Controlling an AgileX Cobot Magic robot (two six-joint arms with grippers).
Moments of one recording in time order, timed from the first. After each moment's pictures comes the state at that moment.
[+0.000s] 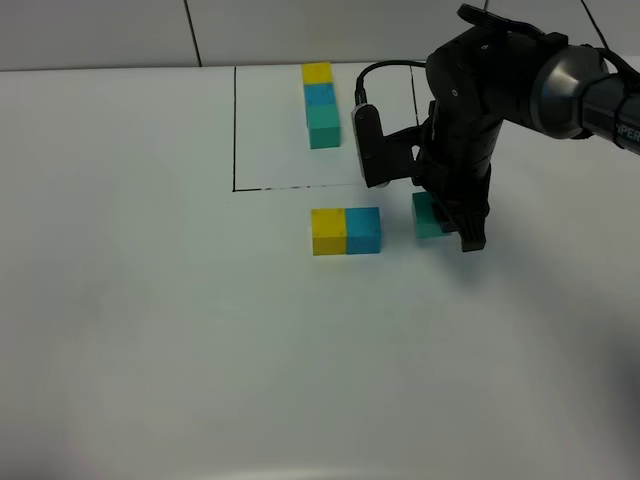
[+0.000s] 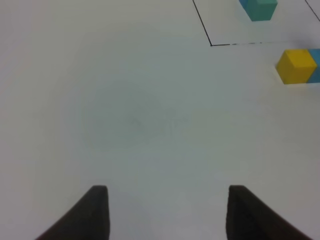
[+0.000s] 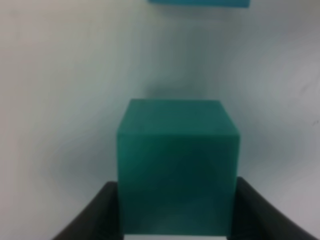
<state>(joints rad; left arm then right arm) -0.05 0.00 -0.50 -0.09 1.04 0.06 0.42 2.07 -1.56 -0.15 0.98 -1.14</state>
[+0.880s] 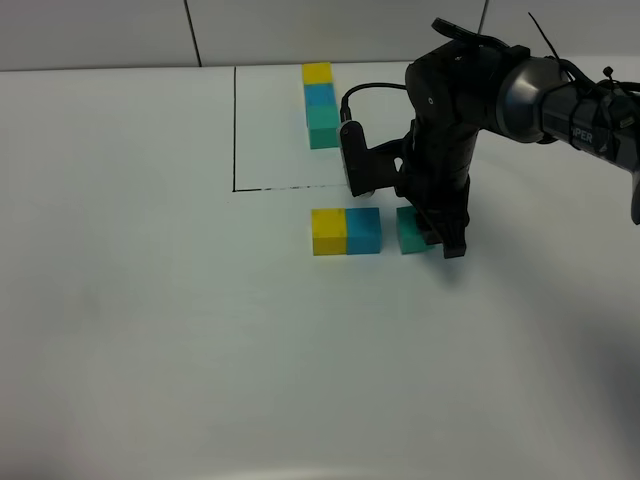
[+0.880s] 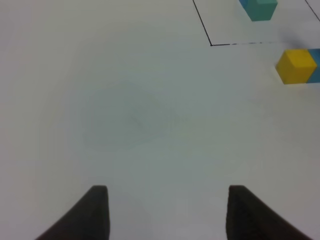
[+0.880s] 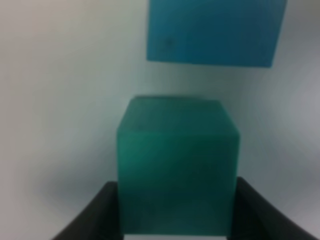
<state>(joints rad) -0.05 0.00 -0.50 -0.09 1.04 0.06 0.42 2.19 -1.64 -0.09 1.00 -1.18</state>
